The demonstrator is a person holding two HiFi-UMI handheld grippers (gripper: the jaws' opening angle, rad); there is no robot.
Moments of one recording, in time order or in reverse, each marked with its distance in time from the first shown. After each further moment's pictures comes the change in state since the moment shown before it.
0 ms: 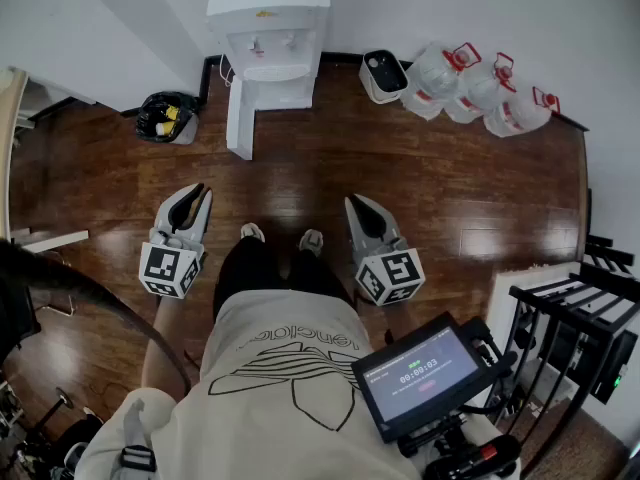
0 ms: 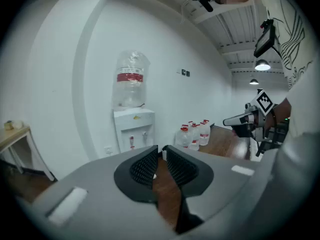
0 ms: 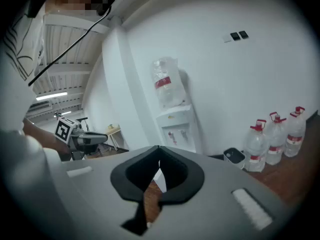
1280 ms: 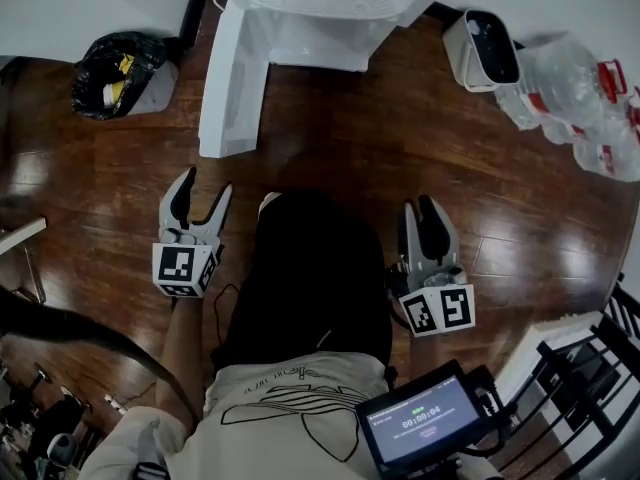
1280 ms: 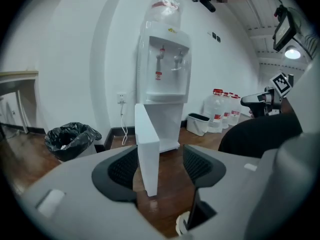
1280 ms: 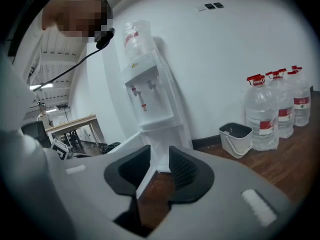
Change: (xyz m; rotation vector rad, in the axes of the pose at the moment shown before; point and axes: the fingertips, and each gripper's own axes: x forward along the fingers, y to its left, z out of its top) left arm 0.291 0.146 -0.391 -0.137 0.076 0.208; right arm 0.282 -0.217 -0.251 0.014 -0.071 -0.096
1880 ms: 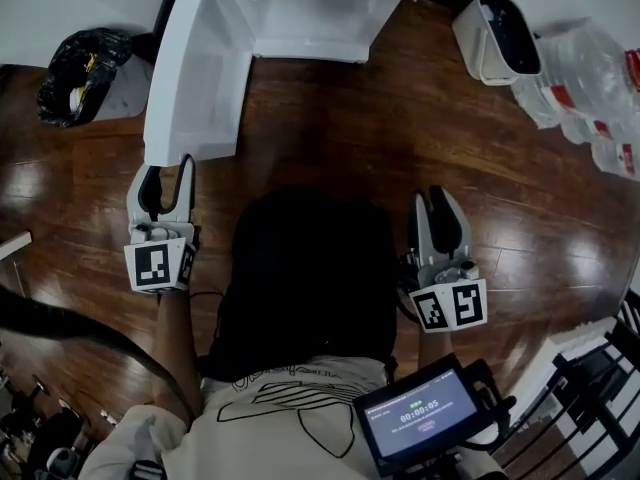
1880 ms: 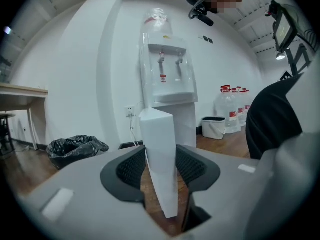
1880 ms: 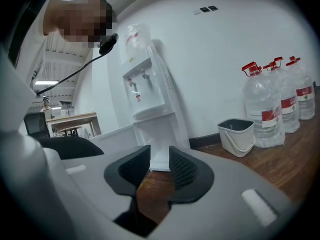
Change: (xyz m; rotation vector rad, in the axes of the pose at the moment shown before) left arm 0.056 0.035 -0.027 0.106 -0.220 0.151; right arm 0.040 -0.062 -0.078 -0.042 -0.089 0.026
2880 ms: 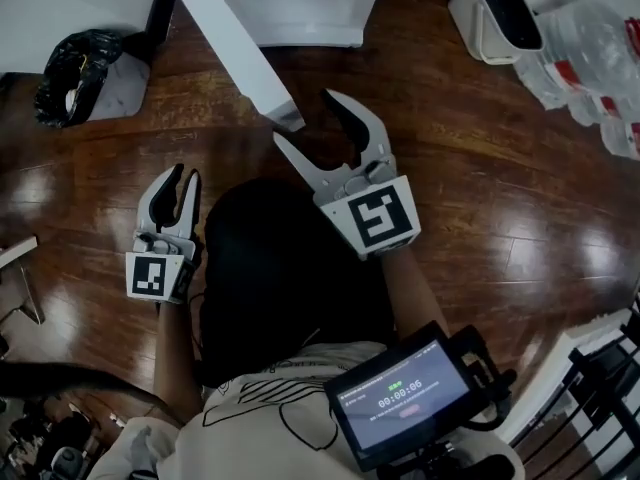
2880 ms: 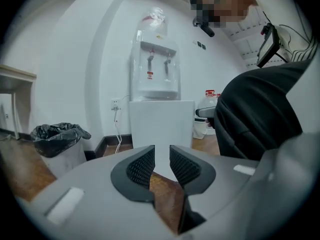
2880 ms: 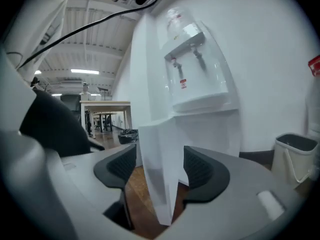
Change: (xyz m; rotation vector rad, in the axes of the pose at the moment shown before) left arm -0.026 -0.054 -0.026 -0.032 0.042 -0.190; right arm 0.120 0.127 -0.030 -0.277 0.066 0.409
